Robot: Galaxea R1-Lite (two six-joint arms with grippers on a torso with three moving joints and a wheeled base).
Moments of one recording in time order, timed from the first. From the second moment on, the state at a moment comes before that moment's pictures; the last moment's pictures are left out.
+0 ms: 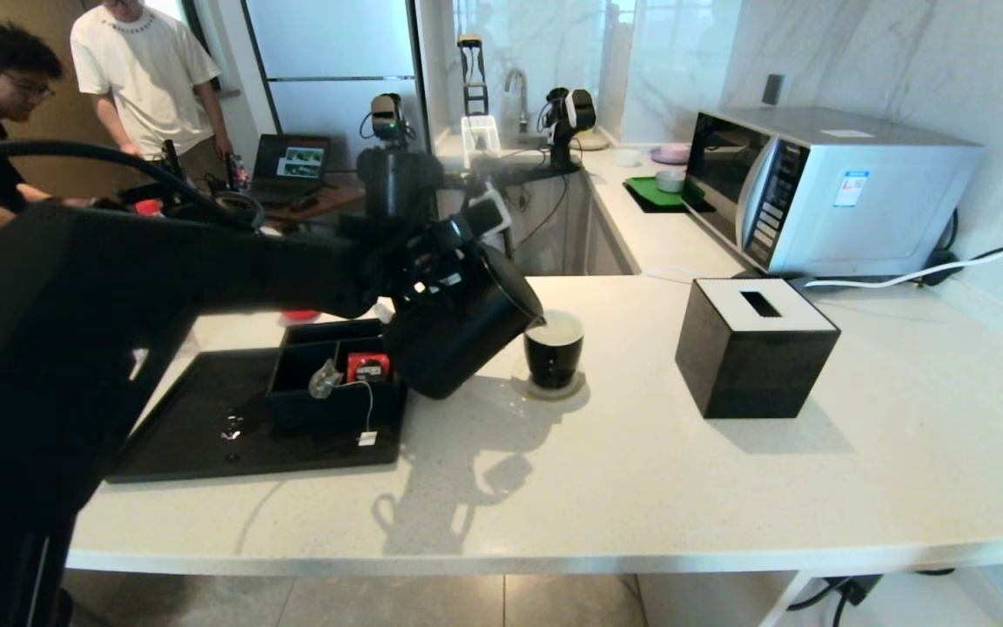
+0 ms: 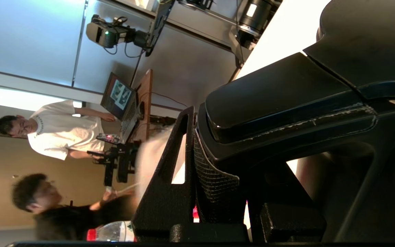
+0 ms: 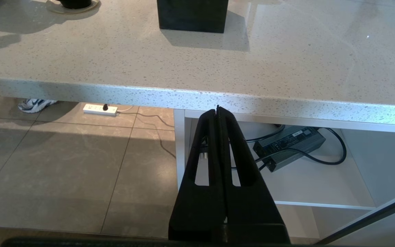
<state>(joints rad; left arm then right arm) -0.44 2.20 -1.76 -0.24 0.32 0.98 0.00 0.00 -0.07 0.19 0.03 -0.06</state>
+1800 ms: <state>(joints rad) -0.45 2.20 -1.77 -0.23 0.32 1.01 0.00 0.00 -0.07 0.19 0.03 -0.06</state>
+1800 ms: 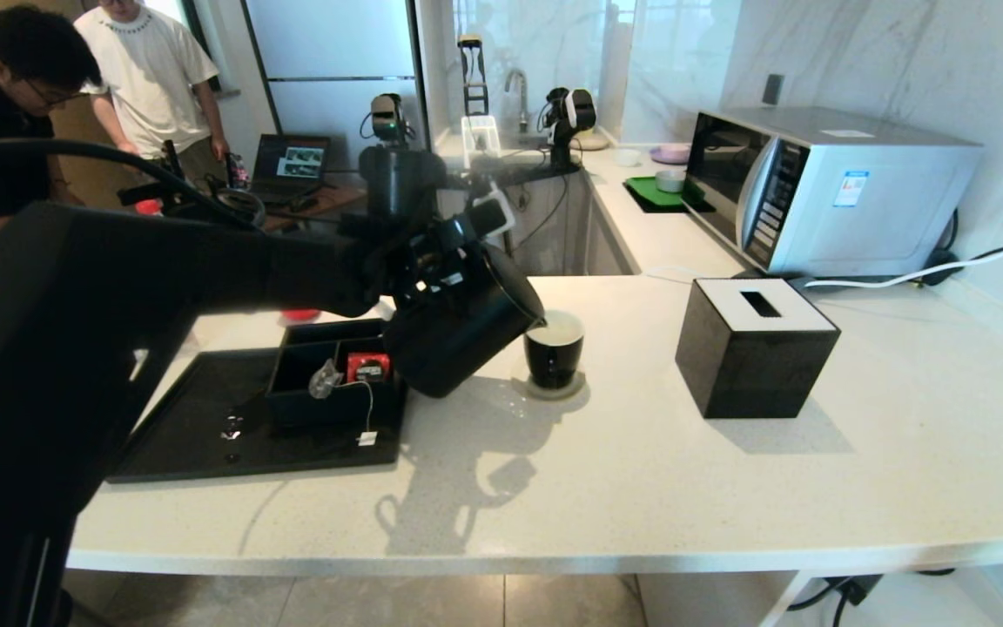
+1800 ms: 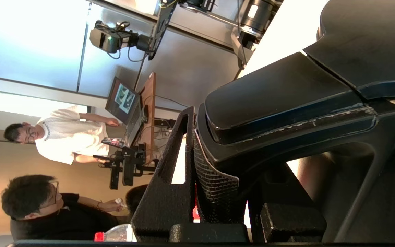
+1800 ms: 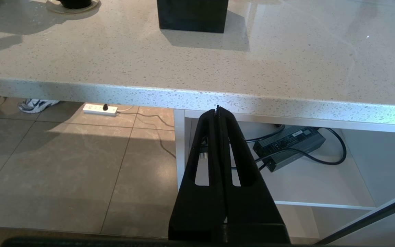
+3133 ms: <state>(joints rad) -0.45 2.20 -1.77 -0.23 0.32 1.01 0.00 0.00 -0.07 0.19 0.03 -0.06</state>
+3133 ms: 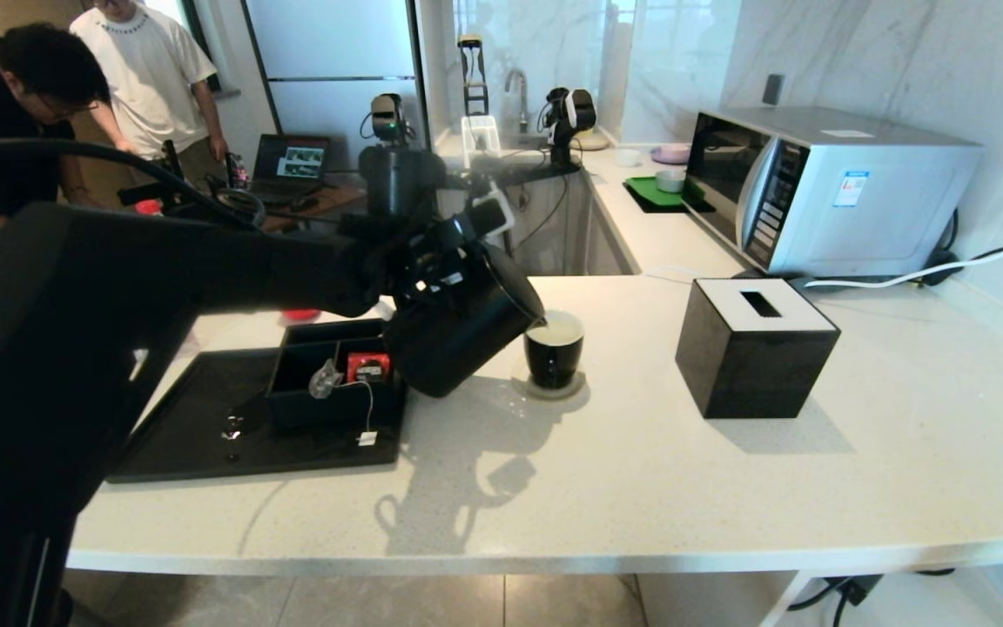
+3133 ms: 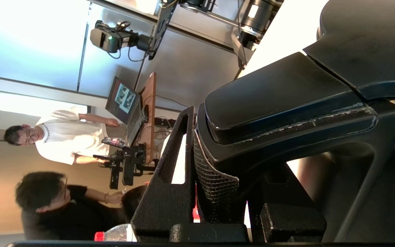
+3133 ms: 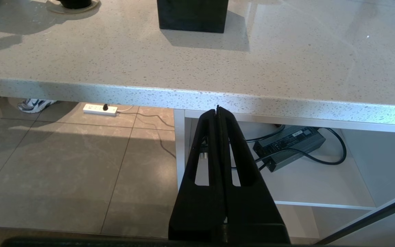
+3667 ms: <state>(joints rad) -0.45 2.20 -1.77 -0.23 0.32 1.00 0.00 0.00 -0.07 0.19 0.03 -0.06</state>
